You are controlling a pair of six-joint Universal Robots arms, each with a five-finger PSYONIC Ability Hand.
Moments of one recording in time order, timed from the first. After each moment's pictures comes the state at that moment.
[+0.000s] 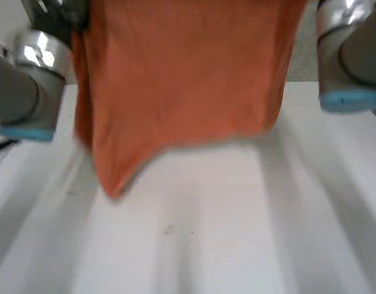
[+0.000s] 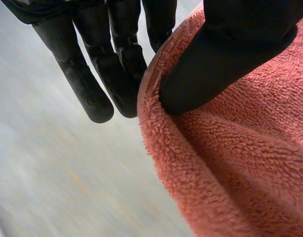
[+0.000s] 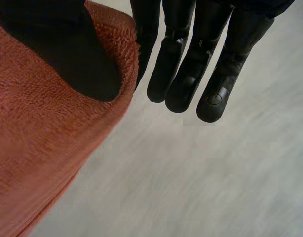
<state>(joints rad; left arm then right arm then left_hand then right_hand) 4.40 -1.97 -1.20 3.84 -1.41 3.52 1.97 -1.03 0.81 -0.41 1.65 2.72 1.19 1.22 1.22 1.22 1.04 0.97 1.19 1.19 1.19 0.98</state>
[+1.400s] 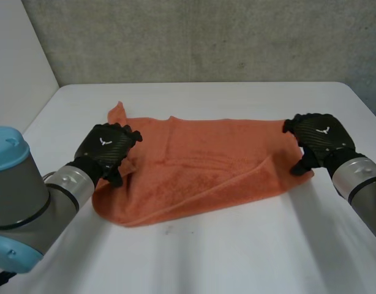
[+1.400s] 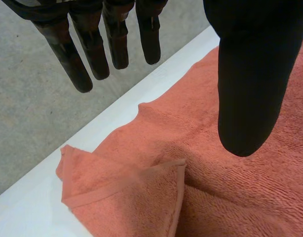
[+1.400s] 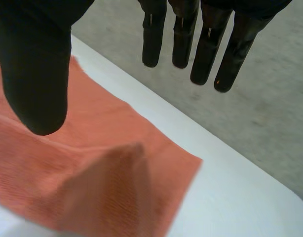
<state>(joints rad) 4.37 -1.86 -1.76 3.41 -1.36 3.52 1.73 -1.35 1.82 -0.31 1.25 2.82 0.37 0.38 0.38 0.38 0.20 0.38 0.43 0.43 0.43 0.25</state>
